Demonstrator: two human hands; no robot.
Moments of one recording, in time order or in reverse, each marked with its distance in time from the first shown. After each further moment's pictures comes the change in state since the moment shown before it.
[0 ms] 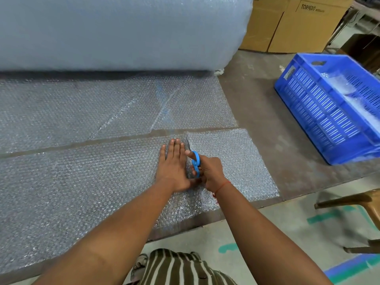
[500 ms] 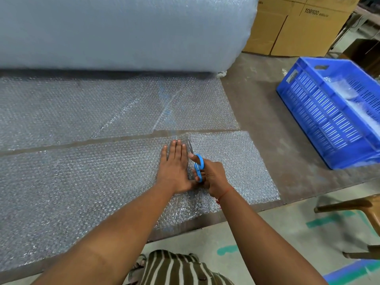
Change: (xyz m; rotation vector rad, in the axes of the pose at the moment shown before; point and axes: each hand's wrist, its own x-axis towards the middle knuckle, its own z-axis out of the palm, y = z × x) left_hand 0.000 -0.001 -0.001 -0.007 -0.010 0.004; right_hand -0.002 0.005 -0.007 -0.012 -0.007 0.021
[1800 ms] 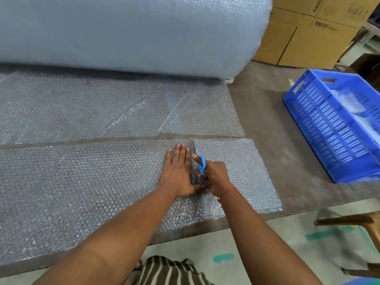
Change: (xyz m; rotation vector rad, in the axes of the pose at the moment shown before) left_hand -0.004 0.001 -0.005 -0.002 -0.012 0.000; right_hand 0.012 -0.010 0.004 -0.081 -0.013 -0.063
